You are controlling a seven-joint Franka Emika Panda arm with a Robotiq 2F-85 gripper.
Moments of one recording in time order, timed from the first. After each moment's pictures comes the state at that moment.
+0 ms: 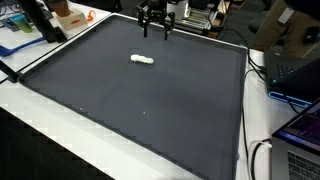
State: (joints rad) arm 0.43 -0.02 -0.09 -2.75 0.98 3.16 -0.83
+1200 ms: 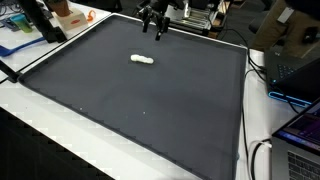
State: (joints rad) arm 0.56 0.10 -0.08 -2.75 1.45 3.45 -0.66
